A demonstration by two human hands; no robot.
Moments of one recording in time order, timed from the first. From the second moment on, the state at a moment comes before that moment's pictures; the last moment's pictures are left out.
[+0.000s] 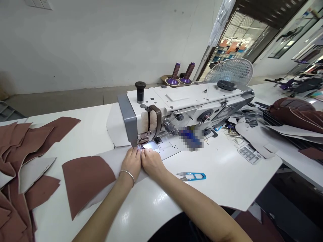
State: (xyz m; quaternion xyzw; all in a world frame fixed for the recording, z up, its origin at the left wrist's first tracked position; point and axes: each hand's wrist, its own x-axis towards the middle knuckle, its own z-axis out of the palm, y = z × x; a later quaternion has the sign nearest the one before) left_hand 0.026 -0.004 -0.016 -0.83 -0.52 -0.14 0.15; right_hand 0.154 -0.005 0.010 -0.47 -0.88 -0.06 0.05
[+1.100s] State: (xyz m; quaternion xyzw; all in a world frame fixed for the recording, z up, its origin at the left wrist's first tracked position) left_hand 0.038 -0.013 -0.020 -0.78 -0.61 -0.13 0.09; right_hand 0.166 -0.008 0.019 -0.57 -0.82 0.03 0.04
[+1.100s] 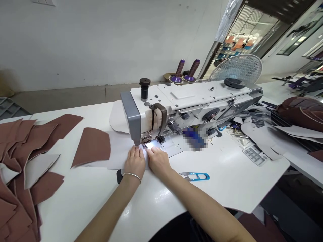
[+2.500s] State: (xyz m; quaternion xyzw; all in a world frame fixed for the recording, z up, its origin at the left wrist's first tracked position) left_hand 0.029 -0.011 -0.015 -0.81 -0.54 -0.22 0.09; right_hand 0.163 -0.012 0.015 -0.51 -0.86 0.01 0.05
